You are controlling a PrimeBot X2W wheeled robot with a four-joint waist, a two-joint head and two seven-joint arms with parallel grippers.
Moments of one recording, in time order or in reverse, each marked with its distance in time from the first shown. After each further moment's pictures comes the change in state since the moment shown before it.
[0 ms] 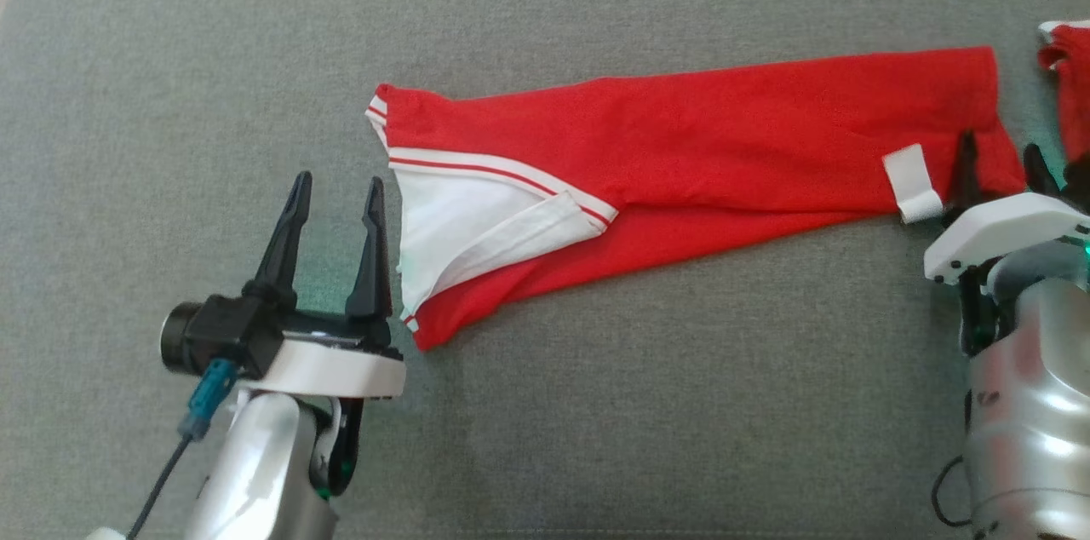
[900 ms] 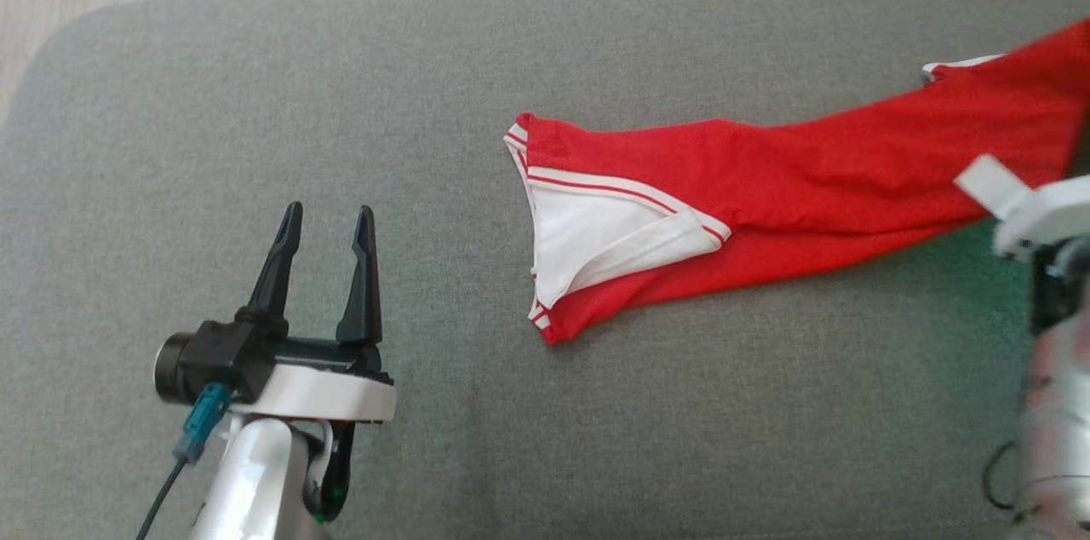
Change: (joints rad) left arm 0.040 -0.027 0.070 0.022 0.044 -0.043 0.000; right arm -0.033 -0.056 -0.094 -0.039 -0.145 0.000 -0.074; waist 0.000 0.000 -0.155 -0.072
